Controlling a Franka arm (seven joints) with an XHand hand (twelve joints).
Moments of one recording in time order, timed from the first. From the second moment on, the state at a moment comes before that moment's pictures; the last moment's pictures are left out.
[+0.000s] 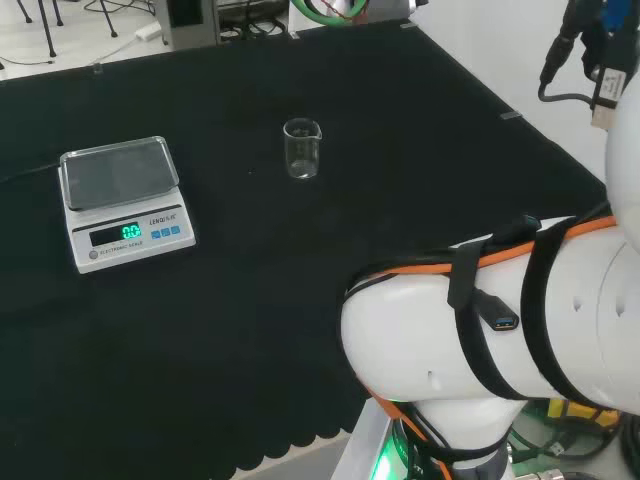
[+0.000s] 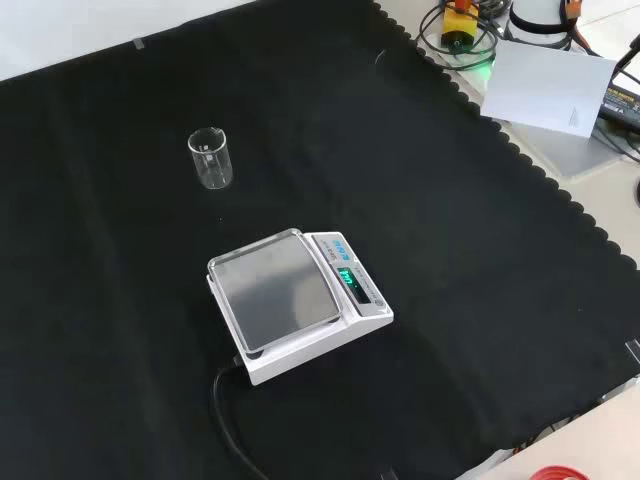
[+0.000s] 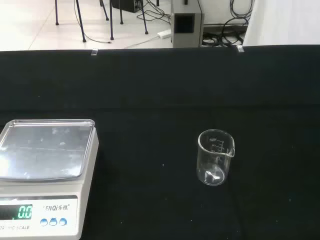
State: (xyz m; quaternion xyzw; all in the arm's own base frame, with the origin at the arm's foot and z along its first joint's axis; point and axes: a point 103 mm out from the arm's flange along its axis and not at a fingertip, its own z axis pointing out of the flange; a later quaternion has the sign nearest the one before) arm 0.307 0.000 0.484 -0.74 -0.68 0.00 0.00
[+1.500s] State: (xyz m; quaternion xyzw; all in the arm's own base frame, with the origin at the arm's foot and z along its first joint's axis) arm 0.311 -0.075 0.430 -0.78 -0.63 0.03 0.05
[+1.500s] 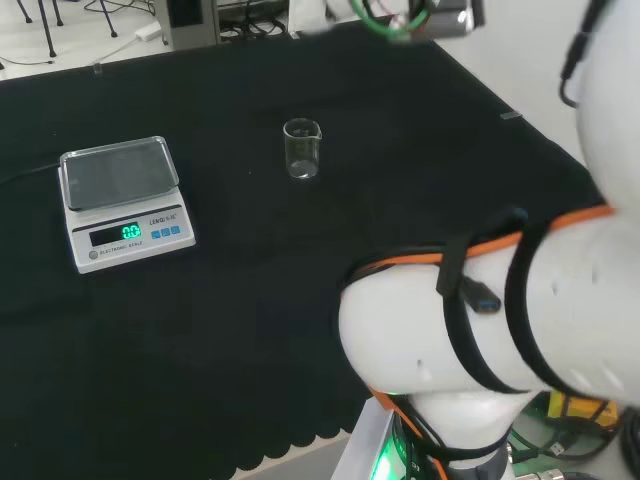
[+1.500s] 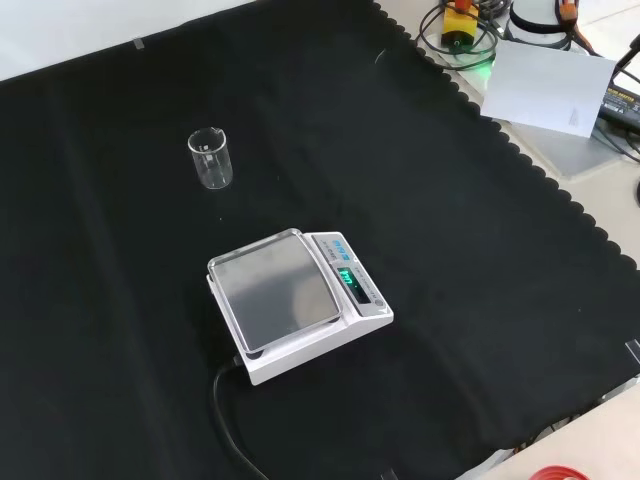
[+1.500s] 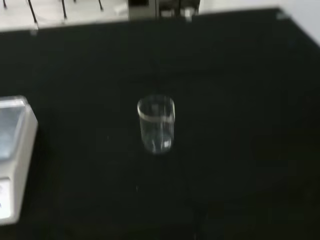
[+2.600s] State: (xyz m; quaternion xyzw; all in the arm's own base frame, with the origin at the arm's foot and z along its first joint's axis) arm 0.468 -0.167 0.293 -0.79 -0.62 0.01 0.01
